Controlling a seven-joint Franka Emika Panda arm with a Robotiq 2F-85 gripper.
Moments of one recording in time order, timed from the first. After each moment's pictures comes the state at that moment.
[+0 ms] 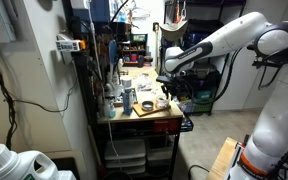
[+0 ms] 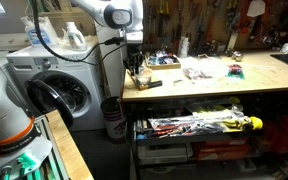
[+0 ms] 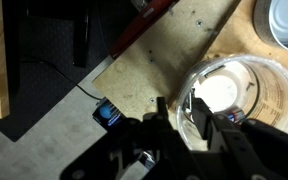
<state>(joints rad) -0.07 0.01 -0.07 -2.14 0.00 2.12 1.25</state>
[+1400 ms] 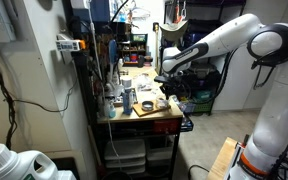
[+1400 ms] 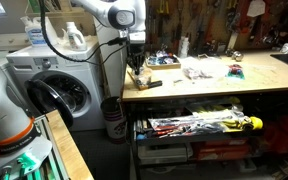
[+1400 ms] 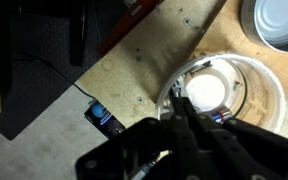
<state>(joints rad) -0.07 0.06 -0.06 -2.09 0.00 2.12 1.24</state>
